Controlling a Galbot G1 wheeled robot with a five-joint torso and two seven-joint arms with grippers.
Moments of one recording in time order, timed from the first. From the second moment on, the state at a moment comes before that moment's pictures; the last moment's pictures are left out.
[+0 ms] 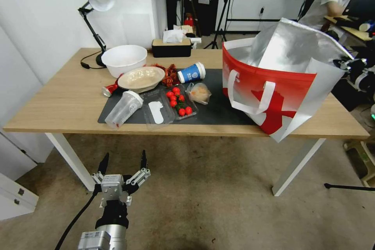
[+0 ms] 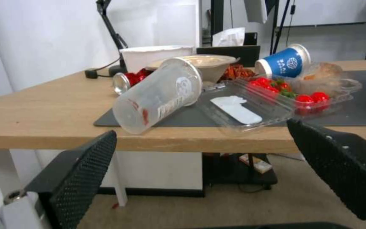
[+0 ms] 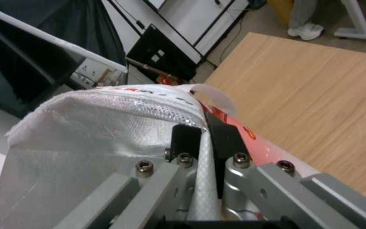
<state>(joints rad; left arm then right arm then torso) 1.96 -1.43 -0.35 -2.37 0.03 -0.14 -0.28 -1.16 0.48 0.86 2.13 2.03 -0.06 0.78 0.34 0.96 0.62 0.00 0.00</state>
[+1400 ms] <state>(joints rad) 1.99 -1.46 -0.34 -2.37 0.06 -0.16 -0.29 -1.05 0.51 0.72 2.06 1.96 -0.03 0.64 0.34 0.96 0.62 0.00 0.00</state>
